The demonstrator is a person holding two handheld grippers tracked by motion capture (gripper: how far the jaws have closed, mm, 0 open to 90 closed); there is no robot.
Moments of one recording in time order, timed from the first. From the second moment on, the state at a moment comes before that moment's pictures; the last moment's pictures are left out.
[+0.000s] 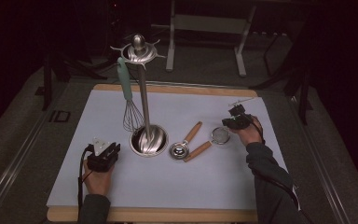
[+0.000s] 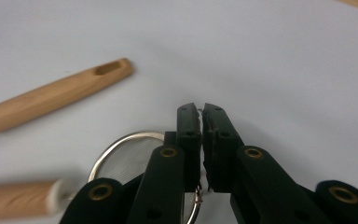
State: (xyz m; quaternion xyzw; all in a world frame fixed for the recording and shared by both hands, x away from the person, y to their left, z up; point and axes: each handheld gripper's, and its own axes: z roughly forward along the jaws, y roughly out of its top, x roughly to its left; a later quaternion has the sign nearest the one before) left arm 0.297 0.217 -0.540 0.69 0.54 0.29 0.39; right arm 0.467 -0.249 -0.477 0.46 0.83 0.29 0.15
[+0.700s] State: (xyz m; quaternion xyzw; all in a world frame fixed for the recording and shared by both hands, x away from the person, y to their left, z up) left arm 0.297 0.217 -0.540 0.69 0.54 0.29 0.39; right arm 0.451 -0.274 -0.490 0.46 0.85 0.23 0.10
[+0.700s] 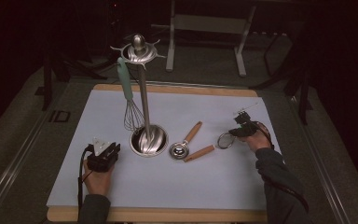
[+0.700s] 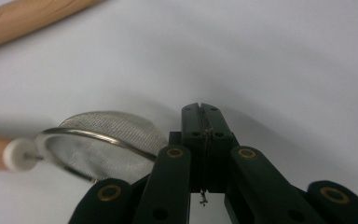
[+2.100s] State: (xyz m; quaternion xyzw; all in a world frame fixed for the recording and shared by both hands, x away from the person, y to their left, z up) left arm 0.297 0.217 -0.540 0.69 0.54 0.29 0.39; right arm 0.452 -0.294 -0.502 0.51 0.81 0.29 0.06
